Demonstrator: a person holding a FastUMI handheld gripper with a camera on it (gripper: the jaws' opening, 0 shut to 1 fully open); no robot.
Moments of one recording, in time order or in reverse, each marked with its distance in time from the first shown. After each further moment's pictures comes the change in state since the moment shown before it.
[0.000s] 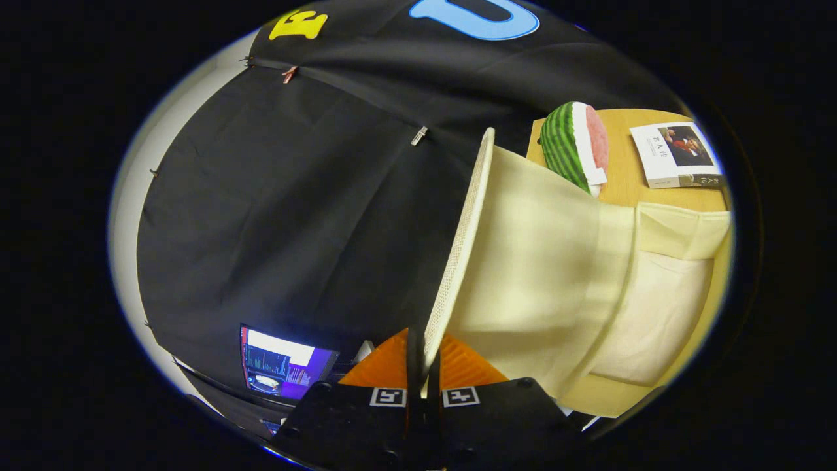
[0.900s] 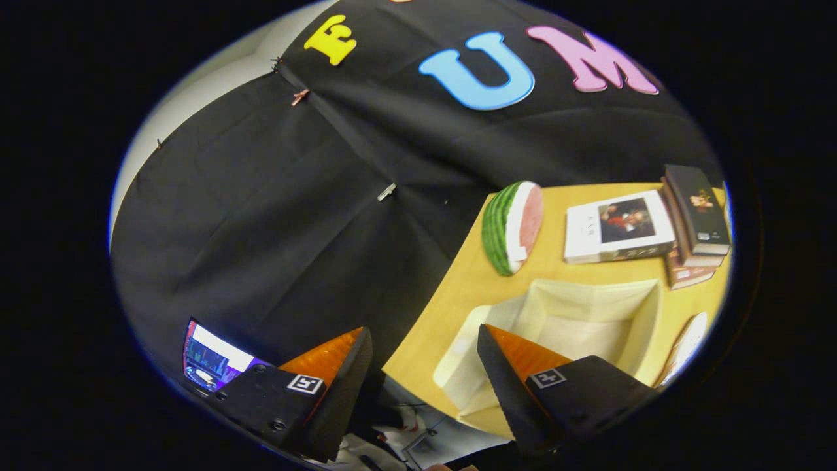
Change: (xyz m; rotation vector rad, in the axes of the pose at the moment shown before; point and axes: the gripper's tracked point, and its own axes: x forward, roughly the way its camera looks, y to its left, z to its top) arm -0.145 -0.077 0.066 -0.215 -0.348 -0.255
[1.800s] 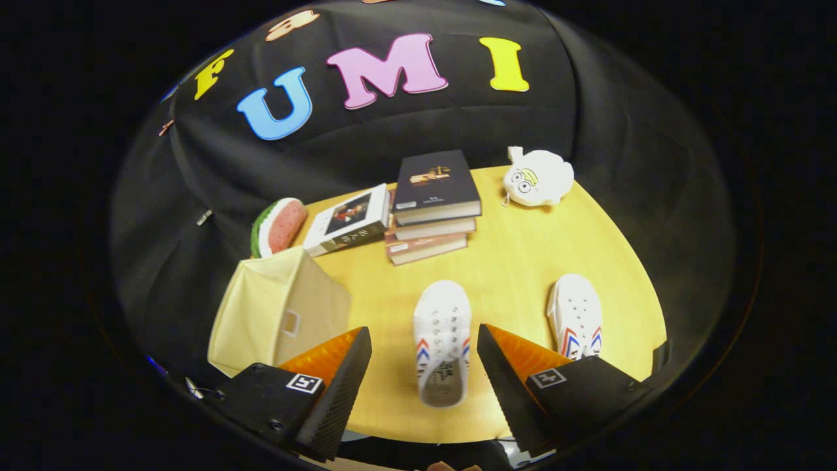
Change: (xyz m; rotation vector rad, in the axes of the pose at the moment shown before) arm -0.196 -0.349 -0.098 0.081 -0.033 -0.692
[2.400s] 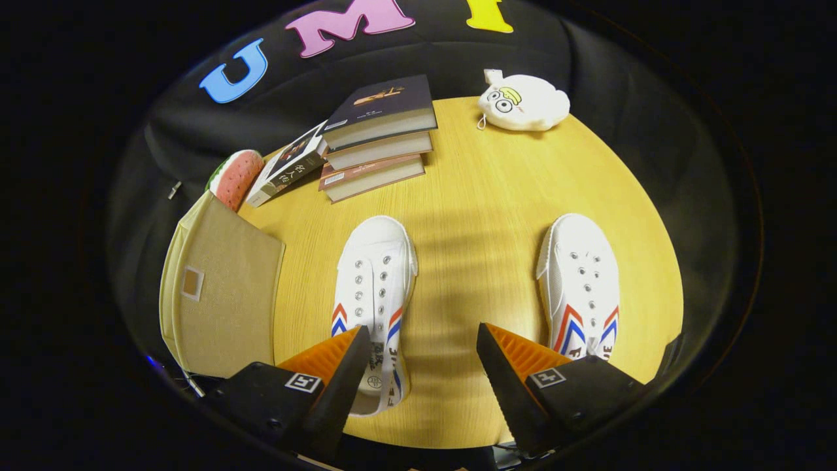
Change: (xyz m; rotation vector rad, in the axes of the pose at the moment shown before) arm 0.079 -0.057 -0.065 0.047 0.262 0.024
